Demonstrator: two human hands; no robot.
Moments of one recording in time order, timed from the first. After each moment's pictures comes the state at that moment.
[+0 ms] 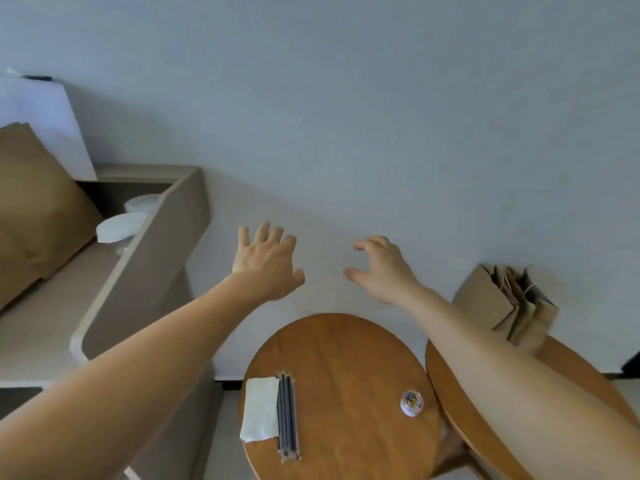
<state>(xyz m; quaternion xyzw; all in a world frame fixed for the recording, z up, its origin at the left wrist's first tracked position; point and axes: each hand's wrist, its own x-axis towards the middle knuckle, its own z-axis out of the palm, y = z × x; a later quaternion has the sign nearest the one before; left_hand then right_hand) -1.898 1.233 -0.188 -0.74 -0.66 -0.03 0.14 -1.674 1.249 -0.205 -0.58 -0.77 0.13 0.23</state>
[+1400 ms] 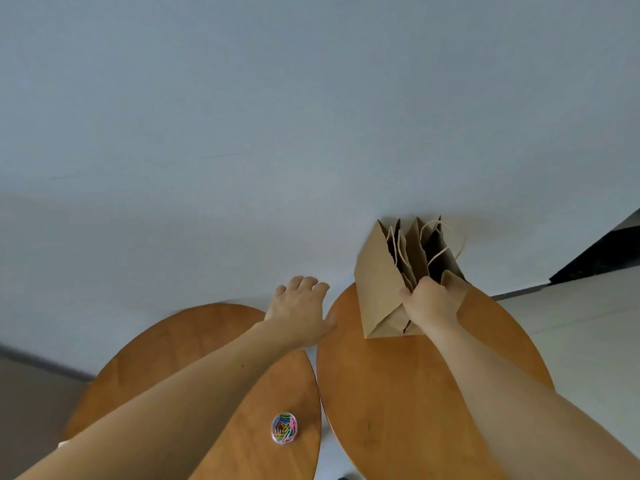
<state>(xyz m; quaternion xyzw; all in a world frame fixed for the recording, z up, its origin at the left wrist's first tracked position) -1.472 1.447 -0.374 -0.82 -0.55 0.08 -0.13 -1.233 1.442 -0.424 -0.84 -0.49 0.18 0.12</state>
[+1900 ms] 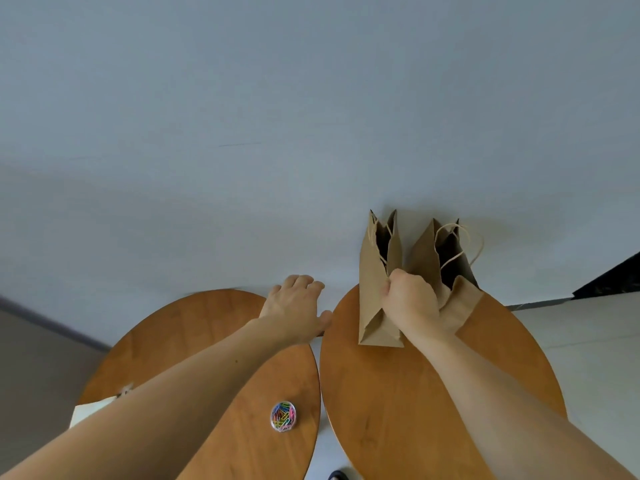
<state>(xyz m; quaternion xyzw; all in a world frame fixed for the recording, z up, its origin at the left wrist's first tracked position) -1.481 1.443 -0.377 -0.79 -0.59 0.07 -0.15 -1.274 1.446 -0.402 -0.77 -0.62 0.12 0.11</state>
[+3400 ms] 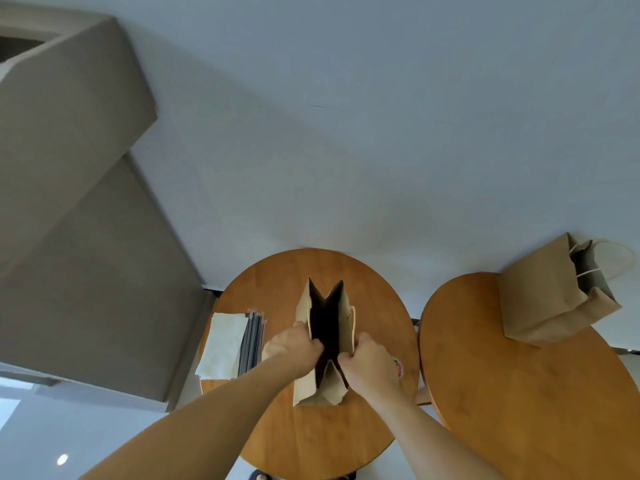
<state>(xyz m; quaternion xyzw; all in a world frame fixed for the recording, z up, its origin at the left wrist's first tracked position) -1.765 1.269 -0.461 -0.54 -0.78 0.02 -0.33 -1.604 1.266 -0.462 -0.69 -0.66 0.31 0.04</state>
